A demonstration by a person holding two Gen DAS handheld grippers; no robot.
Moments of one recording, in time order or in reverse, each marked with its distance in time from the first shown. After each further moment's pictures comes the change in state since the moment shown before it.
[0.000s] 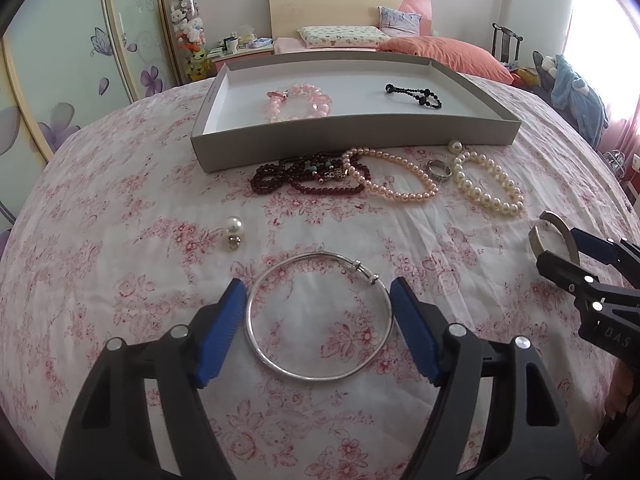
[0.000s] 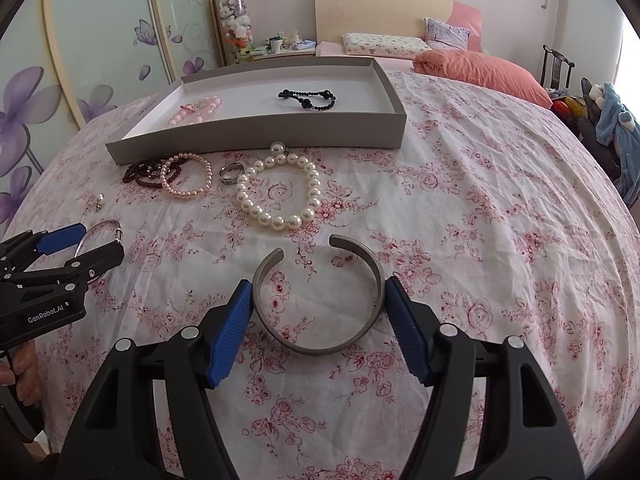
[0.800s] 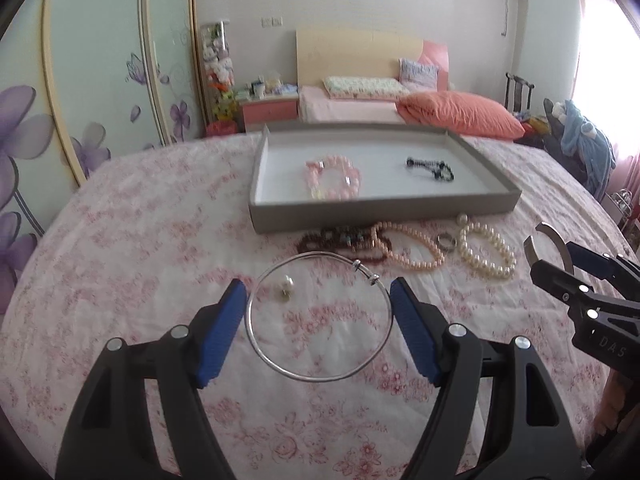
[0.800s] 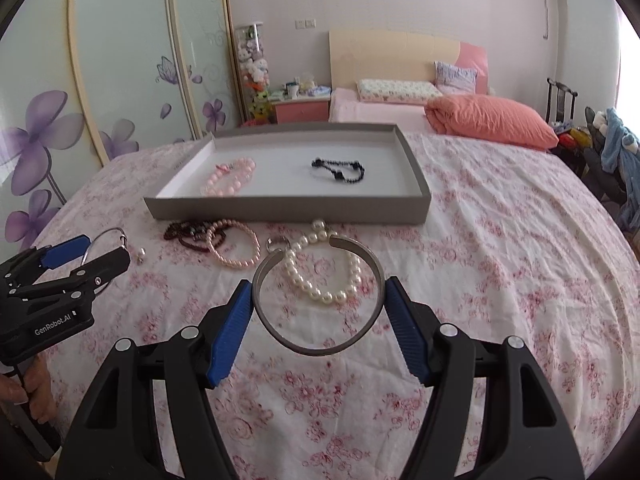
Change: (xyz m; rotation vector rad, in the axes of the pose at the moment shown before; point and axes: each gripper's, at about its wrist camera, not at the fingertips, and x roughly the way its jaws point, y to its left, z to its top) left arm -0.058 0.019 0.006 -0.062 -0.226 0.066; right arm -0.030 0.023 0.024 -0.023 -0.189 0.046
